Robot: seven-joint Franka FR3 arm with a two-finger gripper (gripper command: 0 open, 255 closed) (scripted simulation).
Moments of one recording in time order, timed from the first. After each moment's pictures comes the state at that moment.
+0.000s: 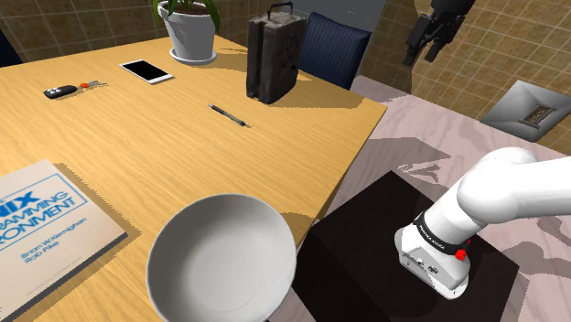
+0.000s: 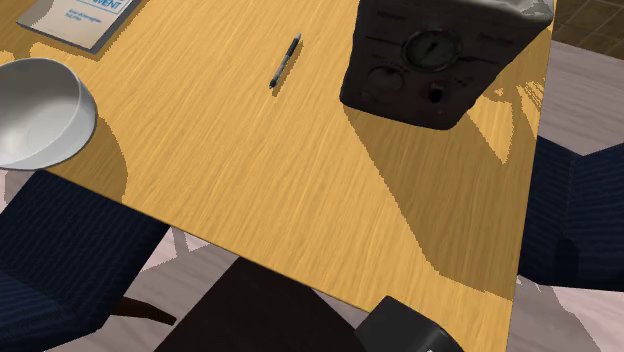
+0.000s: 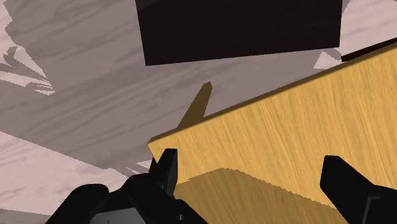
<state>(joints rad) -0.02 -0.80 -0.01 -2.26 -0.05 1.49 0.08</state>
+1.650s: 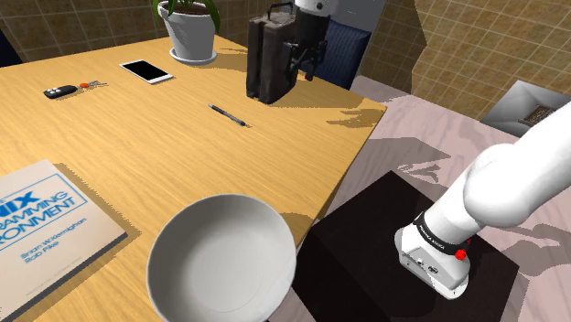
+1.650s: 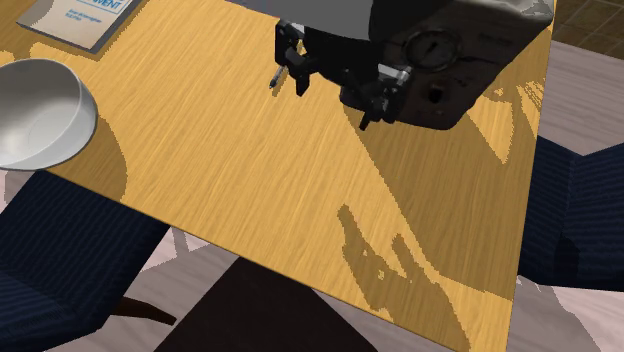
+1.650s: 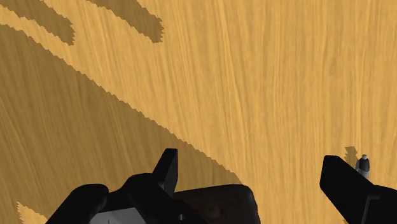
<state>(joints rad) 0.14 -0.16 0.24 -1.98 0.07 1.84 0.20</state>
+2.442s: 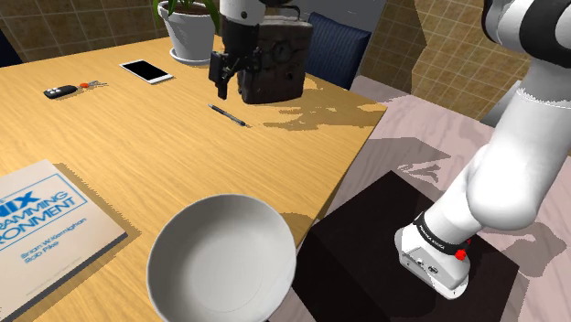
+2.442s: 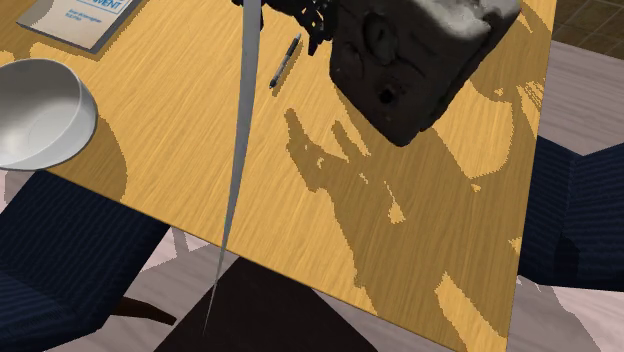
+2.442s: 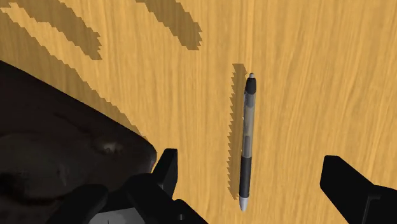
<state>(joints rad) 0.25 0.24 0.34 -1.59 -0.01 1.86 0.28</state>
